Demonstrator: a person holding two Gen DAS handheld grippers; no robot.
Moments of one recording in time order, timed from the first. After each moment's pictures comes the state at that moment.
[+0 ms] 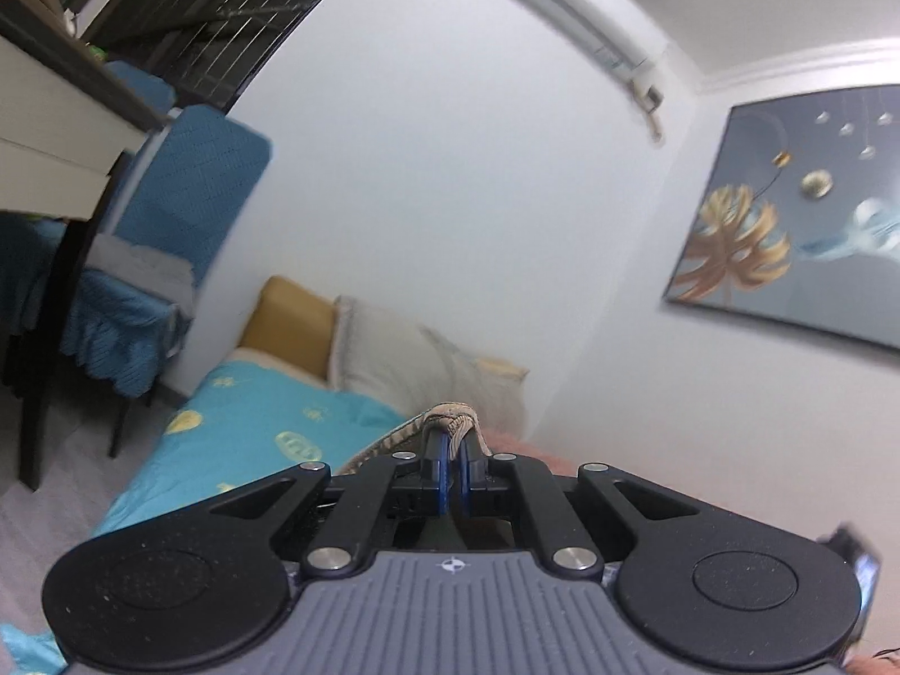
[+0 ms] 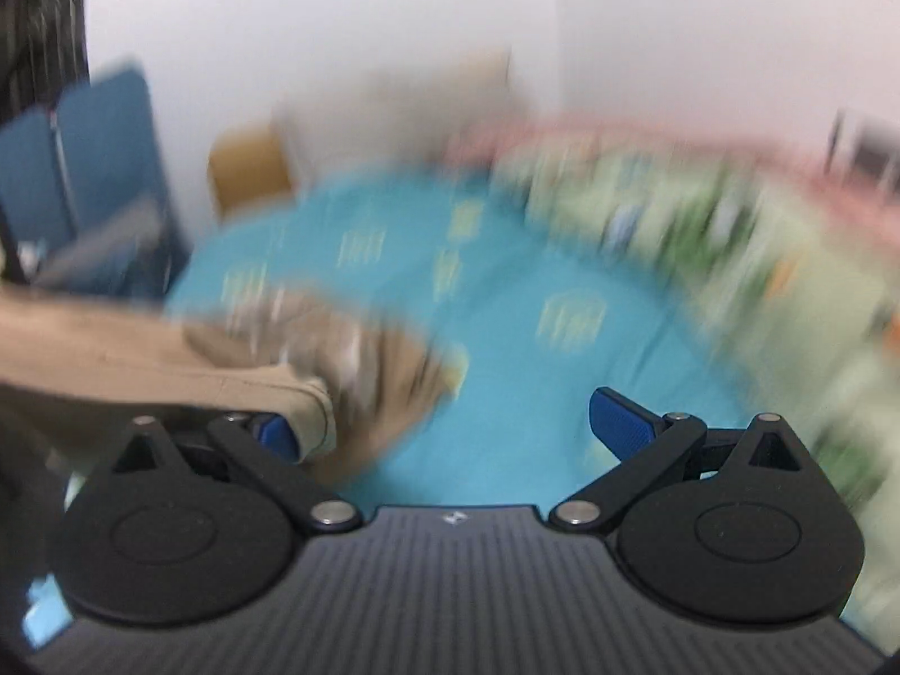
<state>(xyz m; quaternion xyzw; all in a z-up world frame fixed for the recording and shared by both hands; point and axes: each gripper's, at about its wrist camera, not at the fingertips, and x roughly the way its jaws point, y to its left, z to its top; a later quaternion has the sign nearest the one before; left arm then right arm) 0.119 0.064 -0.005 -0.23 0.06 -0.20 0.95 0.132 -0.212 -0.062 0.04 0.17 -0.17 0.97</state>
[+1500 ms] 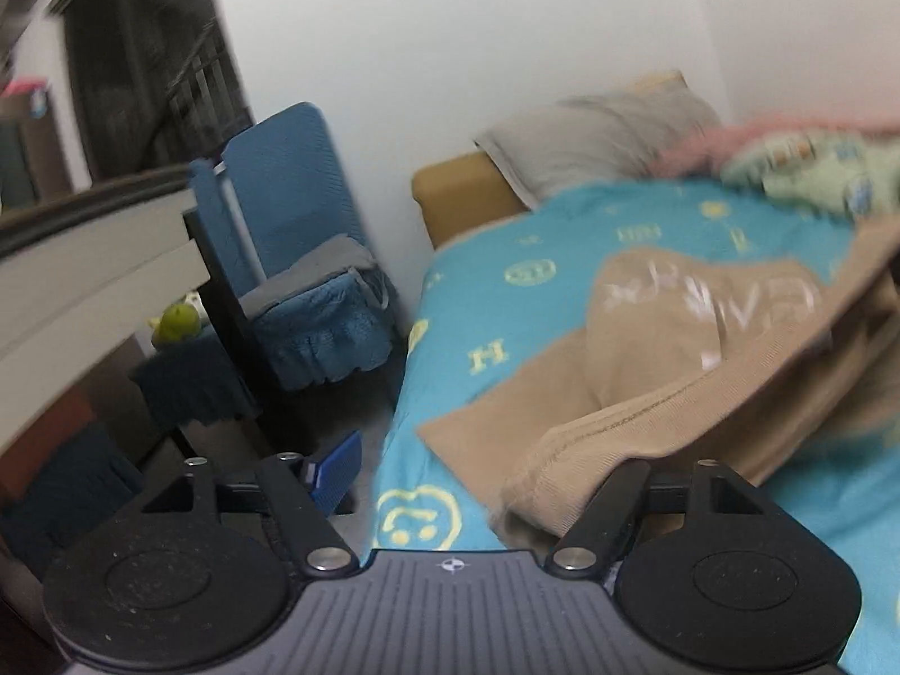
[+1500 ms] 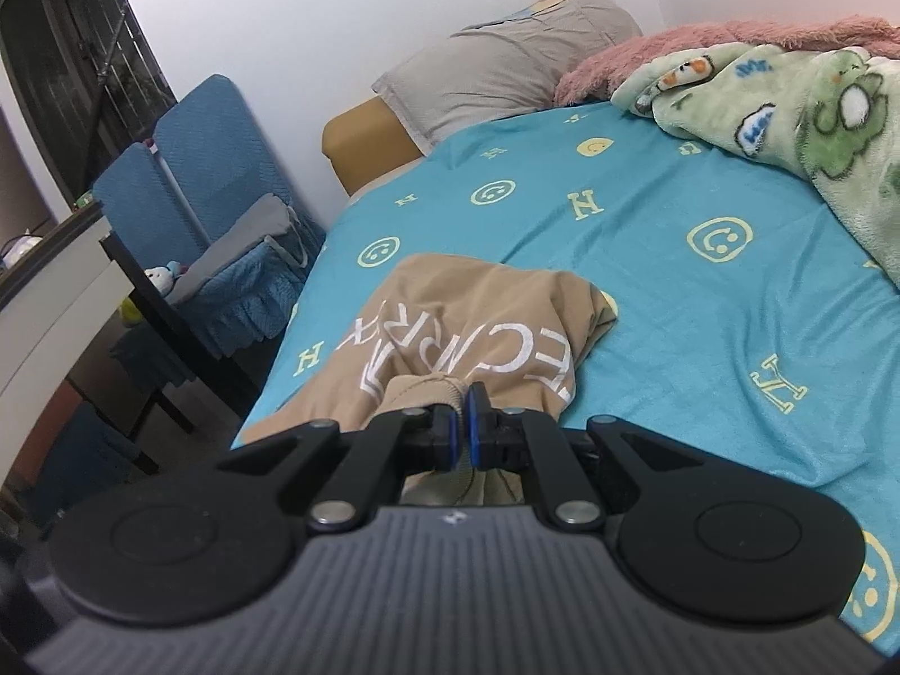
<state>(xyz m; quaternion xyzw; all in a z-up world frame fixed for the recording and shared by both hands) 0.165 -0.008 -0.105 0.15 0.22 0.01 0.96 0.163 -0.223 -0.103 0.22 0.28 0.01 0.94</state>
